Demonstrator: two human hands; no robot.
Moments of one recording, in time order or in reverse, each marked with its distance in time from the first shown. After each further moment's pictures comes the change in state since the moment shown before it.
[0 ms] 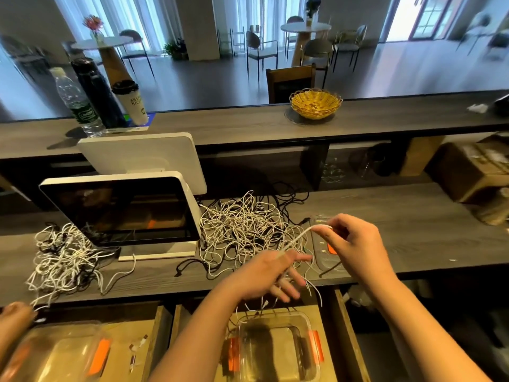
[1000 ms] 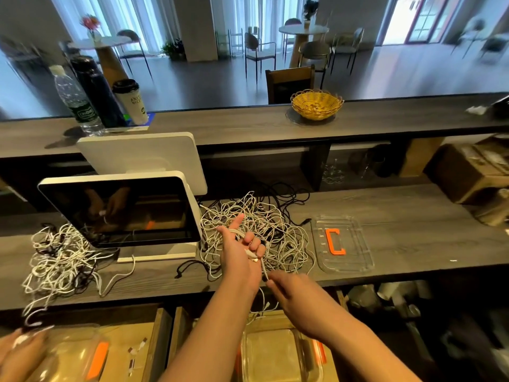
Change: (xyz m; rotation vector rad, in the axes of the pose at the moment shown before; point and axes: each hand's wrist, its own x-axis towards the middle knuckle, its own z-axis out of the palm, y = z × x) left_hand 0.016 -0.017 -0.014 -1.263 0.795 0.219; right_hand -0.062 -0.045 0.076 -0.176 -0.649 -0.039
